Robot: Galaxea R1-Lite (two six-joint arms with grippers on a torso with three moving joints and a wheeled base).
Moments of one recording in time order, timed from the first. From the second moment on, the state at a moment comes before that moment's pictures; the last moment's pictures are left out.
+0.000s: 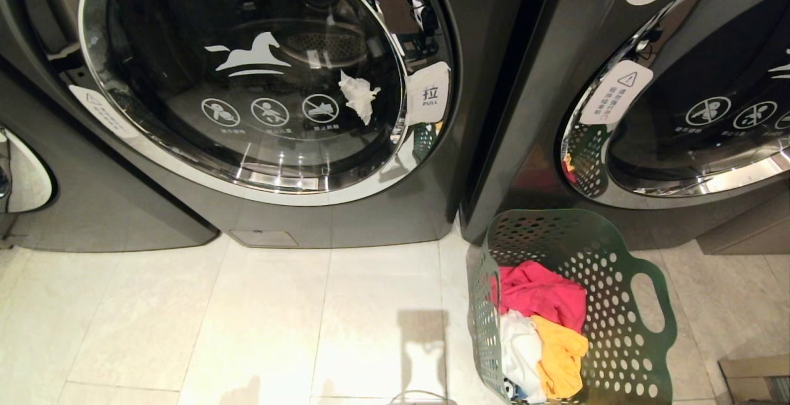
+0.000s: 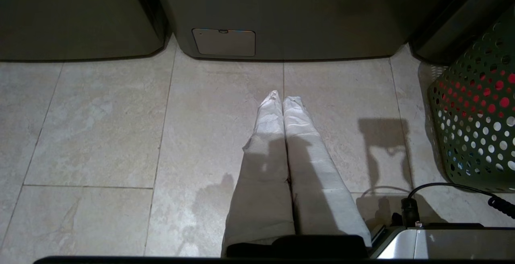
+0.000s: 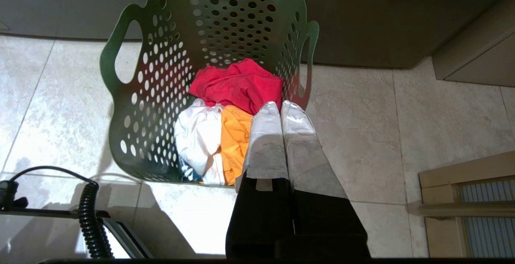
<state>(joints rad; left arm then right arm) 0.00 0.00 0.00 0.00 0.00 0.00 0.00 0.00 0.00 0.00 0.01 -0.07</state>
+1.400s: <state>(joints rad) 0.00 0.00 0.00 0.00 0.00 0.00 0.00 0.00 0.00 0.00 0.00 -0.02</state>
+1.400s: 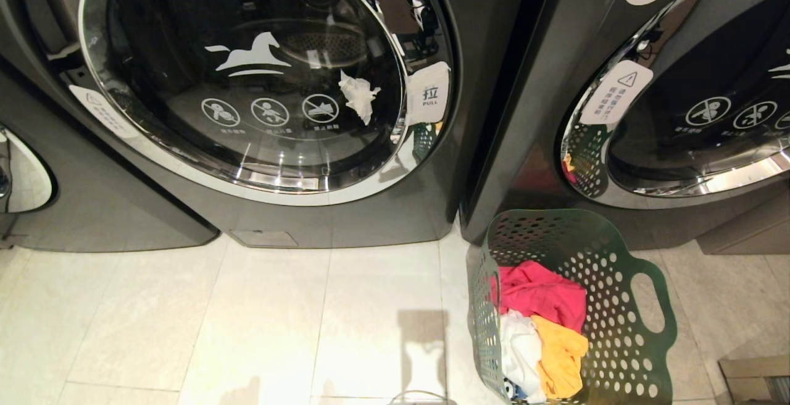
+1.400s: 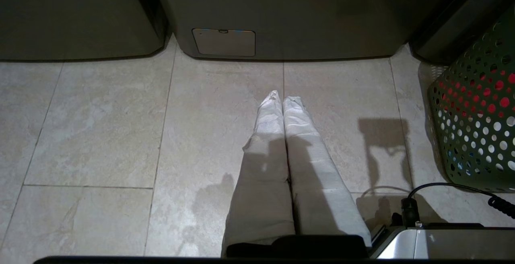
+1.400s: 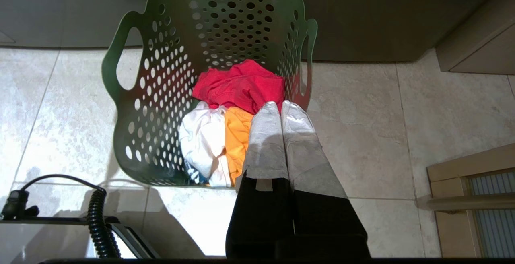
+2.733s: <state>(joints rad) 0.00 0.00 0.00 0.00 0.00 0.00 0.00 0.00 0.00 0.00 0.00 -0.02</state>
